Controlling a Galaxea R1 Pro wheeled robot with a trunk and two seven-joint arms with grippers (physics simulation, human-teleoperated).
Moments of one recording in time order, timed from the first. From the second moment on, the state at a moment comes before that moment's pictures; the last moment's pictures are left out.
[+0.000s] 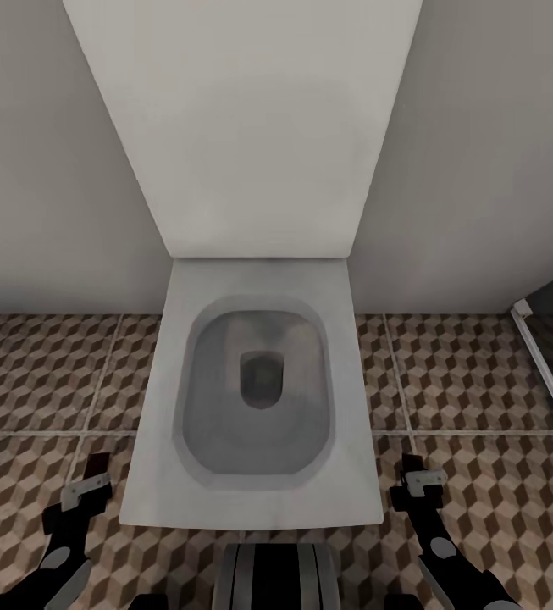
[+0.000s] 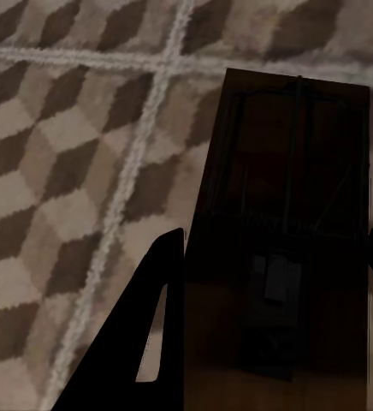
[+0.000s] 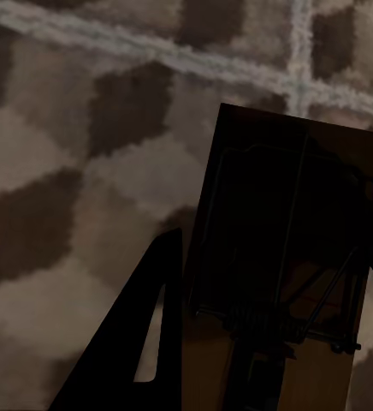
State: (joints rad) left arm -0.43 0.33 -0.43 -0.56 0.60 -0.40 0.42; right arm -0.50 -0.12 0.12 -0.41 0.06 -0.39 -0.19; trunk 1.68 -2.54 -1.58
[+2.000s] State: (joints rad) left arm -0.43 0.33 -0.42 -0.56 0.60 -0.40 0.42; right arm -0.50 -0.12 0.11 -0.41 0.06 -0.39 -0.19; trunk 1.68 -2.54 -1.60
